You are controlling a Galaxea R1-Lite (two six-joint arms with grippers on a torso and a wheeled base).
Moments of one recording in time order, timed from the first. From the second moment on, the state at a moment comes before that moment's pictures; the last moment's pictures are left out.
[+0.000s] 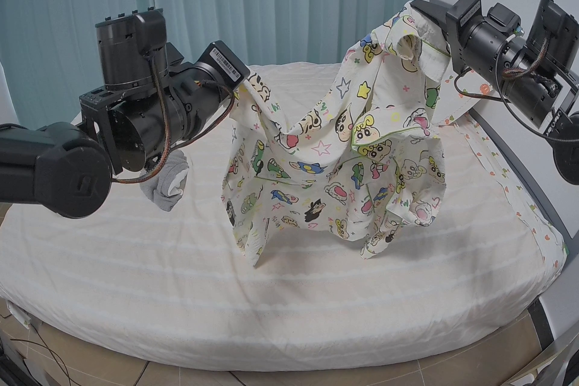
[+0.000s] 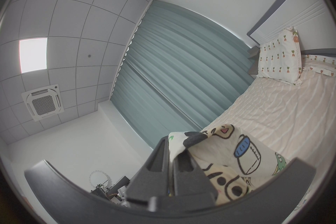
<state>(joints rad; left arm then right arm) -0.57 1.74 -1.20 -0.55 0.23 -0.78 0.46 1.67 -1.19 -0.80 0.08 0.82</state>
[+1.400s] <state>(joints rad) -0.56 1.67 -1.05 -0.48 0.22 -0.78 0.42 1.66 -1.02 -0.80 0.13 0.82</state>
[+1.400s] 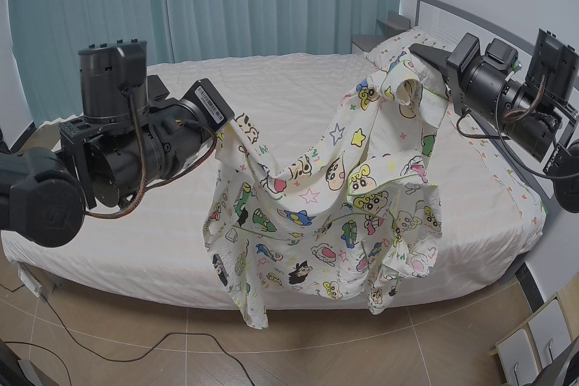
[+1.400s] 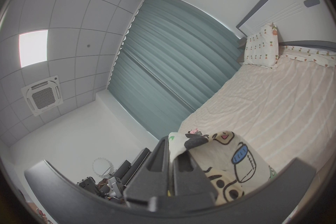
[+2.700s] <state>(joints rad) -0.42 1.91 -1.20 -0.50 0.15 -0.71 0.29 1.82 -1.06 -0.85 0.19 0.80</state>
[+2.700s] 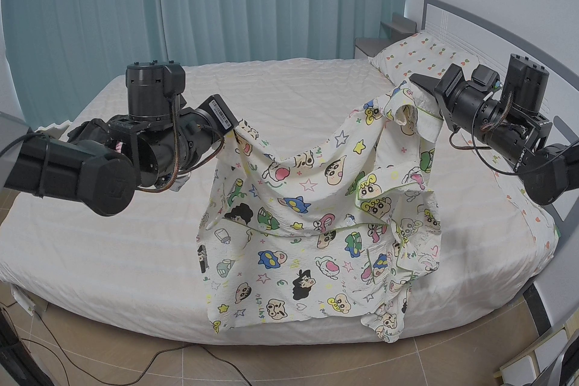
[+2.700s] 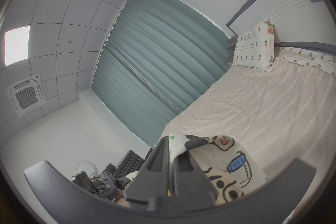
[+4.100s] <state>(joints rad) -0.28 2.52 -1.72 -0.42 0.15 -0.56 0.10 2.33 -1.30 -0.85 0.28 0.66</state>
